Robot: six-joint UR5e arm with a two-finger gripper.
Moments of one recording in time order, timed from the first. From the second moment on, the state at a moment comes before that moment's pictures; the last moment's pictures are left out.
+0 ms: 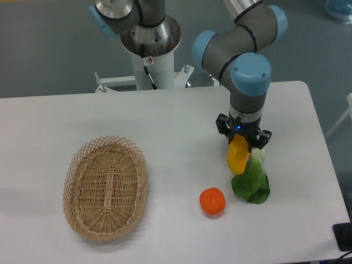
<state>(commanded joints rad) 2.62 -1.88 -1.70 -1.04 1.63 1.15</state>
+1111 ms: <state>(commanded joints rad) 2.62 -1.87 -1.73 -1.04 1.62 1.16</state>
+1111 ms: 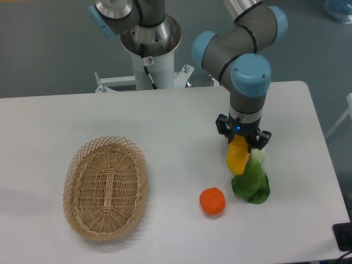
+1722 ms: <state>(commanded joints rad) 2.62 -1.70 -2.04 -1.03 1.63 1.23</state>
